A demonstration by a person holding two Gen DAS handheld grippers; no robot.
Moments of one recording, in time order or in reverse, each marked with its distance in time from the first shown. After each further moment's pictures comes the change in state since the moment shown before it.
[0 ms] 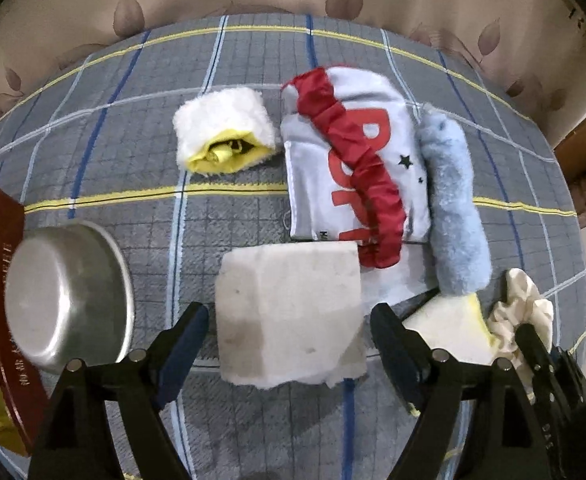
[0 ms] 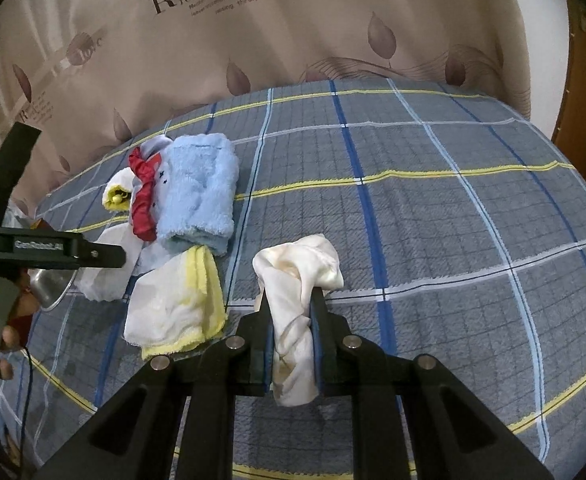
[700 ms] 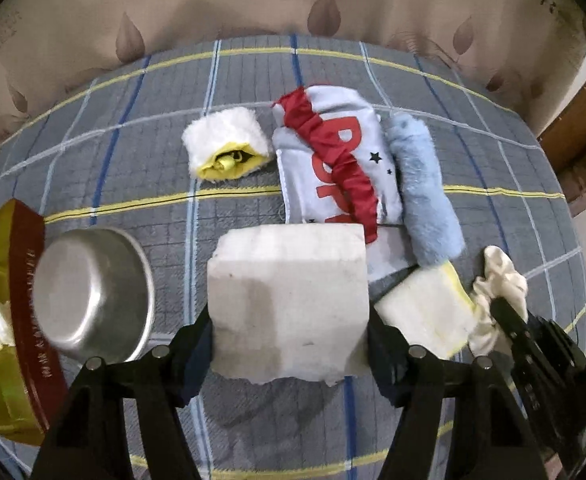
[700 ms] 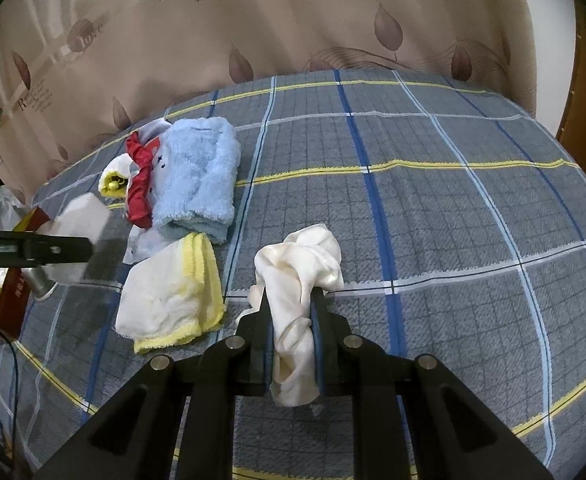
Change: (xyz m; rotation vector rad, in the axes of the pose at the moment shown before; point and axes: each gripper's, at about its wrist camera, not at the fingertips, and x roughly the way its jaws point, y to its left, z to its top) left arm -0.034 -0.001 -0.017 0.063 -0.051 0.009; right arm 0.008 0.001 -0.003 -0.020 0.027 -0.008
